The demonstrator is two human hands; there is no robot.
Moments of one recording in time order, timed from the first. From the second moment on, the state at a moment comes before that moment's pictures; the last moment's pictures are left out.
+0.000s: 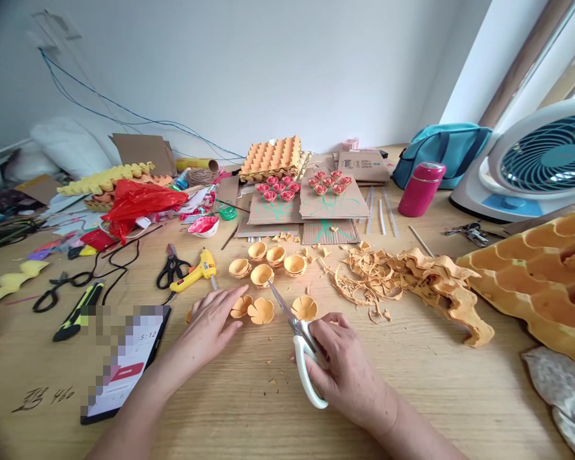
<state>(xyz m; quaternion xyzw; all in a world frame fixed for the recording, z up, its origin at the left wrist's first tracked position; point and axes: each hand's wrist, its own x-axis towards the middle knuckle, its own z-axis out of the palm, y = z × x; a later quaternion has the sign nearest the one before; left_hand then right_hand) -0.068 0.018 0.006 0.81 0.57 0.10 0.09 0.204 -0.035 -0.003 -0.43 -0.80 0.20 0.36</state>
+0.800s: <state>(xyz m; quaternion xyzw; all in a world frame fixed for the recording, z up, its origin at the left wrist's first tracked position) -0.055 0.016 0.015 0.78 0.56 0.25 0.12 0.203 -0.036 0.001 -0.43 -0.81 0.20 0.36</state>
